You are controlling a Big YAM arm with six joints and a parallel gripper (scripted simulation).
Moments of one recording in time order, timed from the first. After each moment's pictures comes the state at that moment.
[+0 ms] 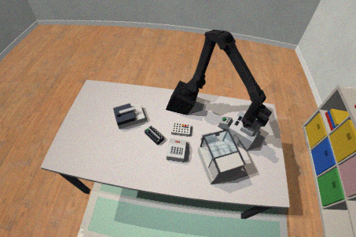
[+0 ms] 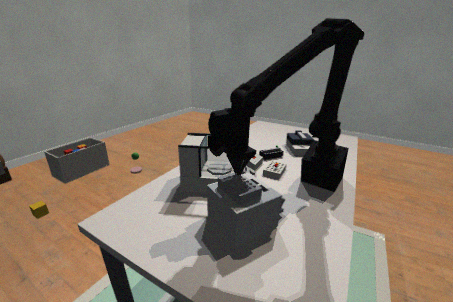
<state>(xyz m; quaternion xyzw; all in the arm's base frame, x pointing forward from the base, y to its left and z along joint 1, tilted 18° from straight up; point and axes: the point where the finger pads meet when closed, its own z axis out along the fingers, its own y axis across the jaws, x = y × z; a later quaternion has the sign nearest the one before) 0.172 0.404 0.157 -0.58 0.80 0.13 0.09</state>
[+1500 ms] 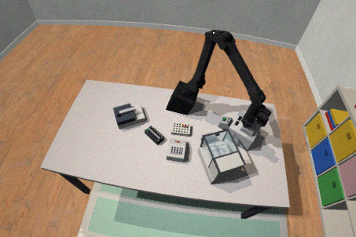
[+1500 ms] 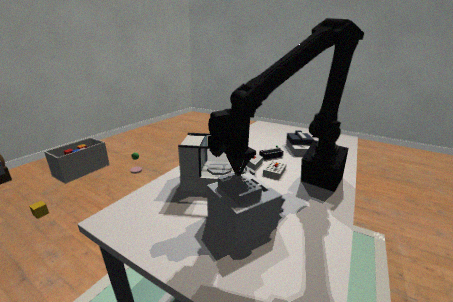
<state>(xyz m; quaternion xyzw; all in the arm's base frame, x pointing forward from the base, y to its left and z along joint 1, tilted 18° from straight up) 0.172 0.405 0.155 -0.57 0.80 0.13 0.09</state>
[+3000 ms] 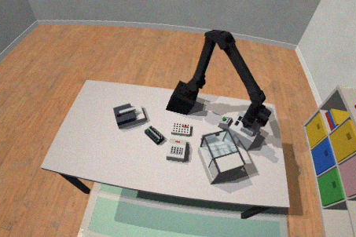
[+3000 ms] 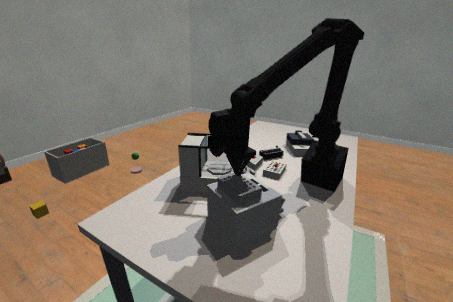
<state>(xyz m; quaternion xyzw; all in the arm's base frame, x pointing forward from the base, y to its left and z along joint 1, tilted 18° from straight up) 0.172 0.406 0.155 -0.57 0.80 0.14 0.10</state>
